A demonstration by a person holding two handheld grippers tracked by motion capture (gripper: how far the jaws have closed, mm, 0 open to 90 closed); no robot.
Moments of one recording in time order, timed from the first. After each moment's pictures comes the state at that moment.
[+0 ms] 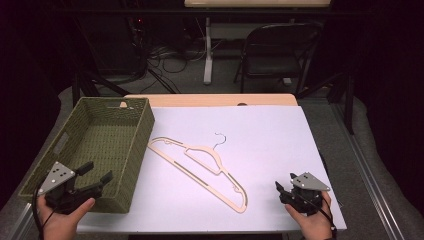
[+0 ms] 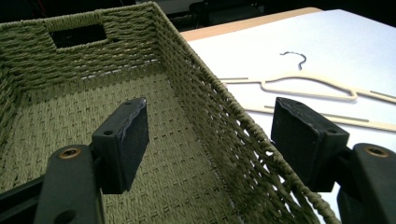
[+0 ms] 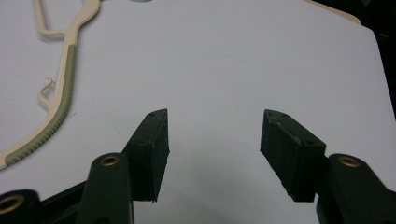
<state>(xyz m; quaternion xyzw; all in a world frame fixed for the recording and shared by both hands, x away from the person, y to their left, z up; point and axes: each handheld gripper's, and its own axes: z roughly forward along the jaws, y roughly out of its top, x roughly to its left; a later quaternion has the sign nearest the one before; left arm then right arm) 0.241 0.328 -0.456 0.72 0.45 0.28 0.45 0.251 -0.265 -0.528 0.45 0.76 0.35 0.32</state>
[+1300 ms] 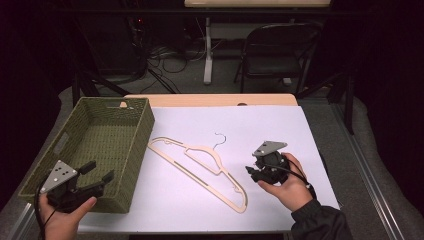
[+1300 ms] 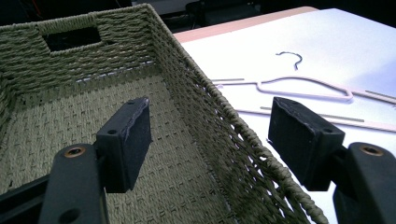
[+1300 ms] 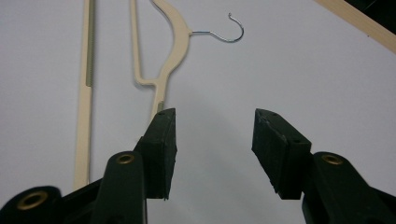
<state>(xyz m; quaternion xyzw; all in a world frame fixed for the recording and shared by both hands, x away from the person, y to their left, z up) 0.243 0.323 -0.455 0.72 0.45 0.27 0.45 0.309 -0.181 -0.451 0.36 0.86 0.30 0.21</state>
